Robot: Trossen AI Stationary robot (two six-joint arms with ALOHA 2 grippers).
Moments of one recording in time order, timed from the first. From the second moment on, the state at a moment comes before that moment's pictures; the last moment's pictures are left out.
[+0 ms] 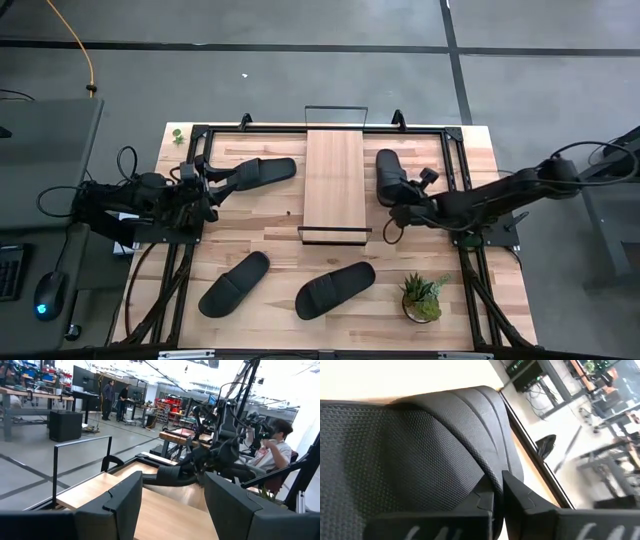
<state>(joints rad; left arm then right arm) -0.03 0.10 0.28 -0.10 -0.49 -0.17 0.12 1.16 0.47 -0.40 1.00 0.29</state>
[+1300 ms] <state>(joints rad) -0.03 0.38 0.28 0.07 -0.10 0.22 0.13 0.91 0.47 0.37 0.28 0.10</state>
